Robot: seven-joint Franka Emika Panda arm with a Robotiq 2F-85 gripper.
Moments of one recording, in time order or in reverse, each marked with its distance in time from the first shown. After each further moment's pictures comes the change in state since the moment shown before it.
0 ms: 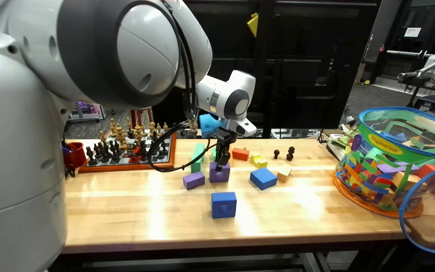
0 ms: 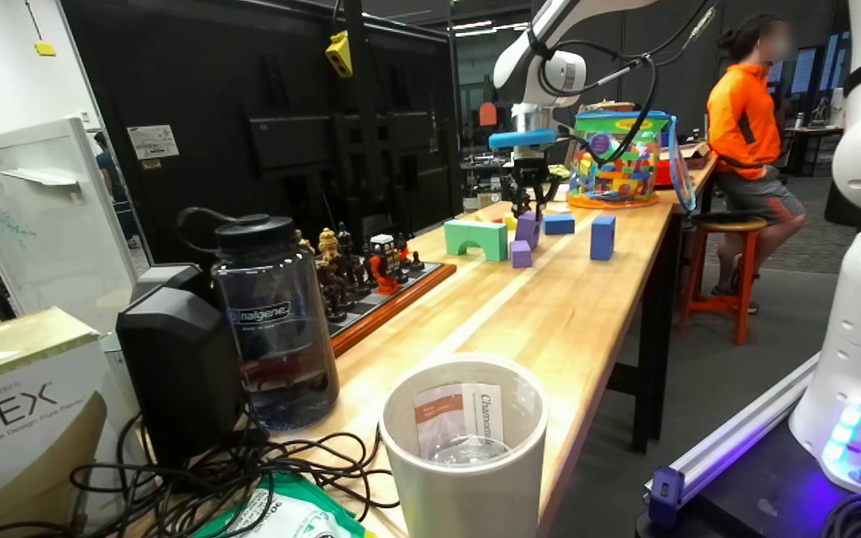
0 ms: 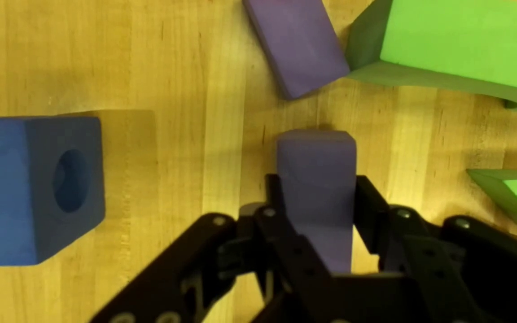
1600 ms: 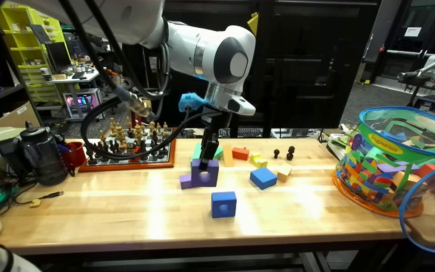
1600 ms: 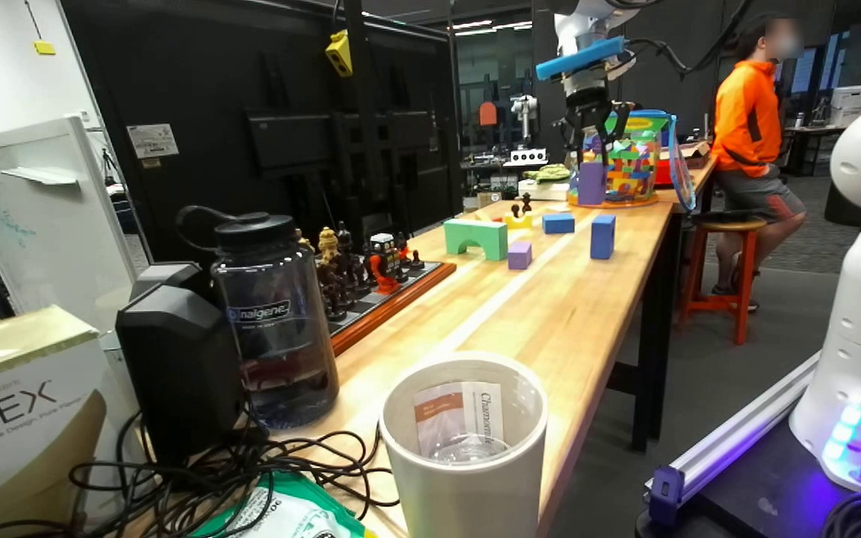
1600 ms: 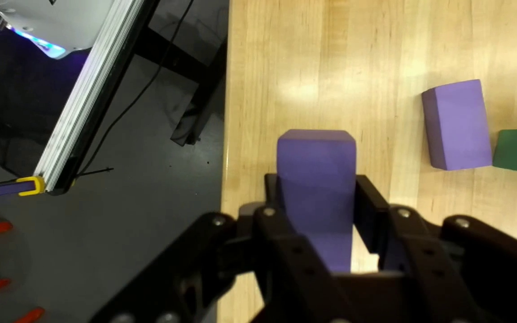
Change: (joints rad) arm -0.035 -0.431 -0.014 -0.221 -0.076 -0.375 0.056
